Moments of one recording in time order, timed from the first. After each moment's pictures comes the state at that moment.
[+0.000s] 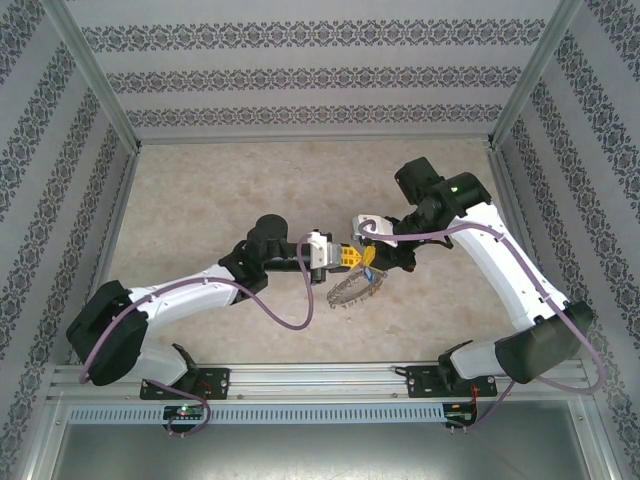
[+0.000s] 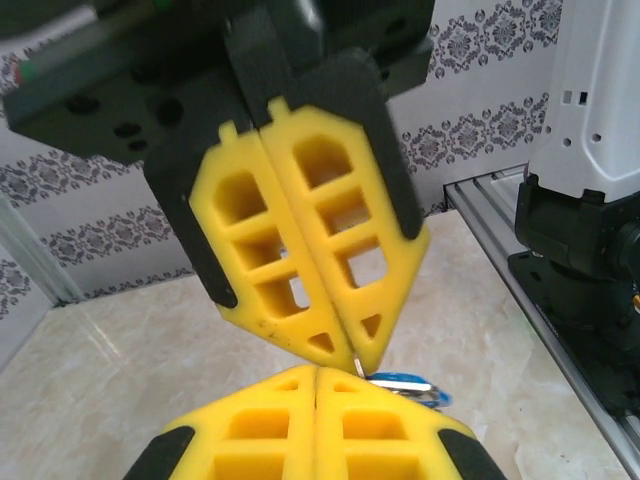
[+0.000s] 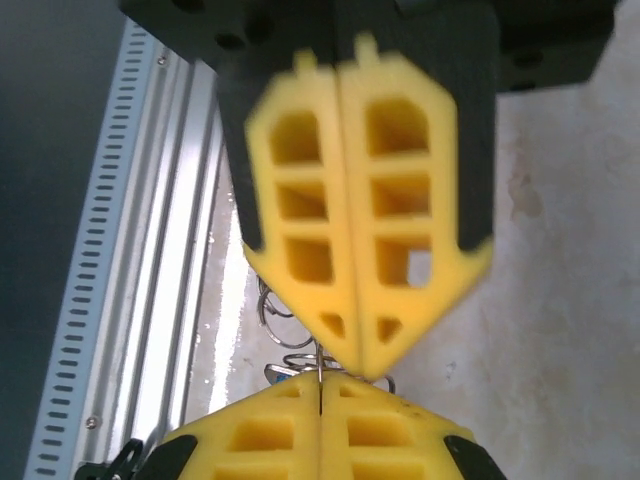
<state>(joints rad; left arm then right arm) -0.78 1.39 0.80 0.48 0.69 0.39 0.42 1.39 1.48 -1.44 -0.67 -1.10</state>
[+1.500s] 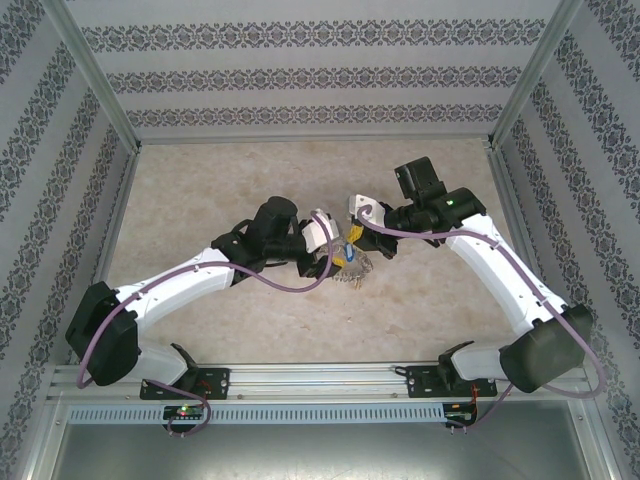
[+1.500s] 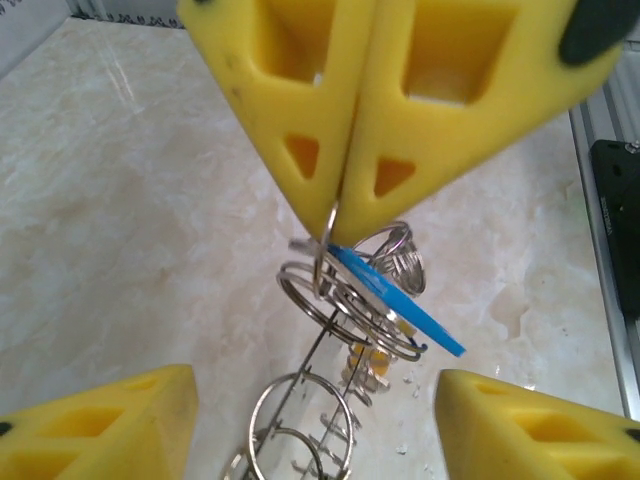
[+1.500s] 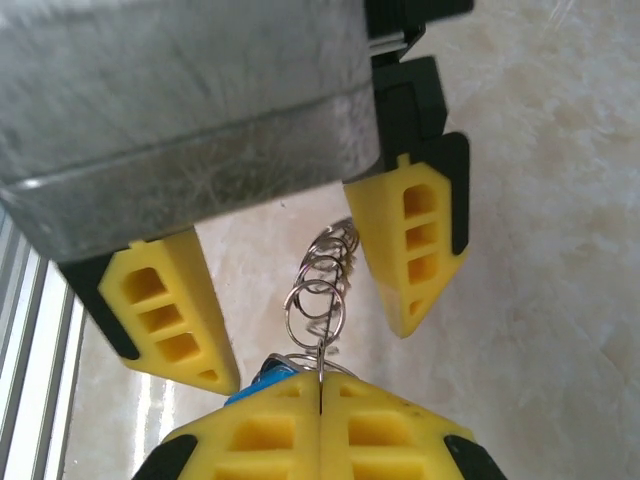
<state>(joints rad) -0.72 1.40 1.00 -0.16 0.46 0.33 0.41 1.33 1.30 -0.97 -0.75 -0.84</state>
